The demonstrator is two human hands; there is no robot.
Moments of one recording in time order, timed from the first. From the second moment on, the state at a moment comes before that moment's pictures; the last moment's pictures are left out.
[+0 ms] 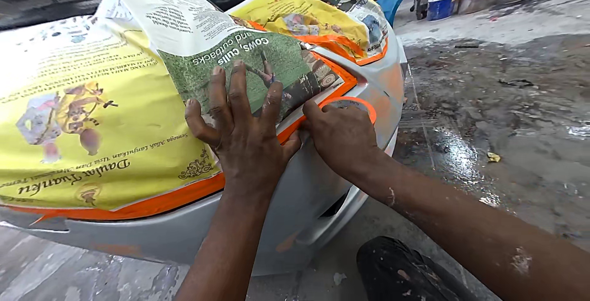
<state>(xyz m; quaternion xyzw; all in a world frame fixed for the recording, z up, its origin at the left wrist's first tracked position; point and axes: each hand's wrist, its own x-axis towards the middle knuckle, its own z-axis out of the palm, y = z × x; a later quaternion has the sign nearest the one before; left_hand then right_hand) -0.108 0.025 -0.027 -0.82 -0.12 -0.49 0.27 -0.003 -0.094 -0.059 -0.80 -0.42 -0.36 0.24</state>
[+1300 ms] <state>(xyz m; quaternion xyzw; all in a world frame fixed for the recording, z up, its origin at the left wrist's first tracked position) -0.071 0.020 -0.003 -0.86 -0.11 -0.43 0.24 0.076 -0.214 0.051 -0.86 -0.43 -0.26 -0.04</state>
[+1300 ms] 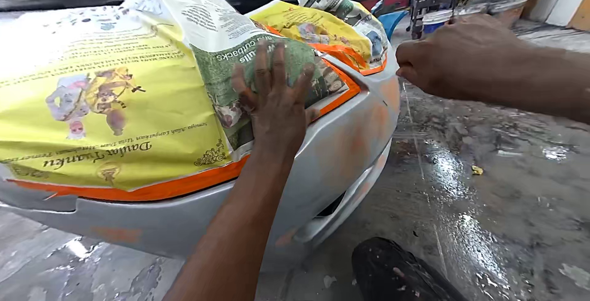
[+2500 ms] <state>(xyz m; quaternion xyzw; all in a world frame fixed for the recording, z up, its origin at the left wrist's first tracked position) -0.277 0.079 -0.003 -0.83 -0.07 -0.41 0.37 0.036 -0.090 -0.068 -0.60 -0.52 -0.42 0.44</state>
